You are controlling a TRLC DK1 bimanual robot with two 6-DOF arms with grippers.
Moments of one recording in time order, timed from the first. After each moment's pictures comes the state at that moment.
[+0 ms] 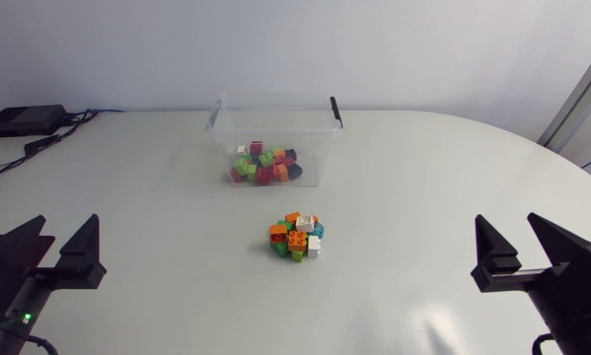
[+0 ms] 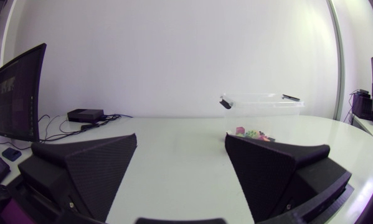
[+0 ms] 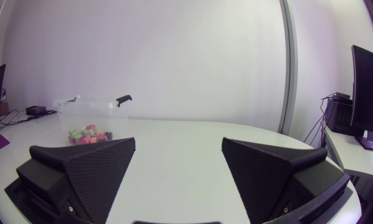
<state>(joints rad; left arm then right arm) 0.04 0.06 0.03 -0.02 -0.01 0.03 0.02 0.06 0.03 -0.01 0.01 0.00</state>
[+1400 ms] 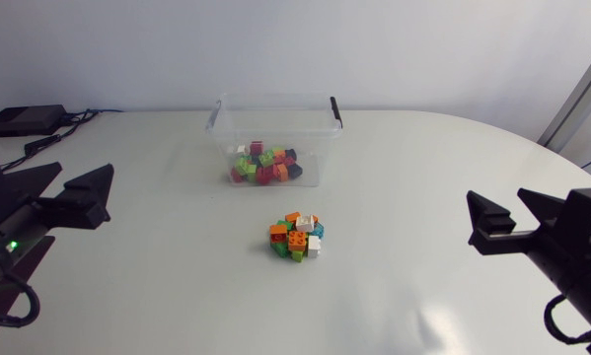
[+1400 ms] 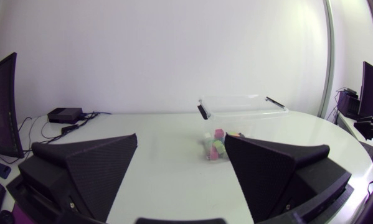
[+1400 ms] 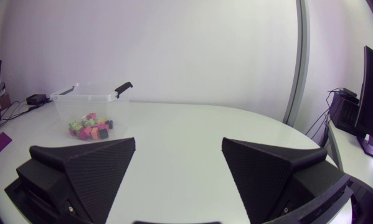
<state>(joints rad) -0.10 0.60 0.41 0.01 -0.02 0.00 0.04 0.53 0.26 0.05 0.01 0.00</state>
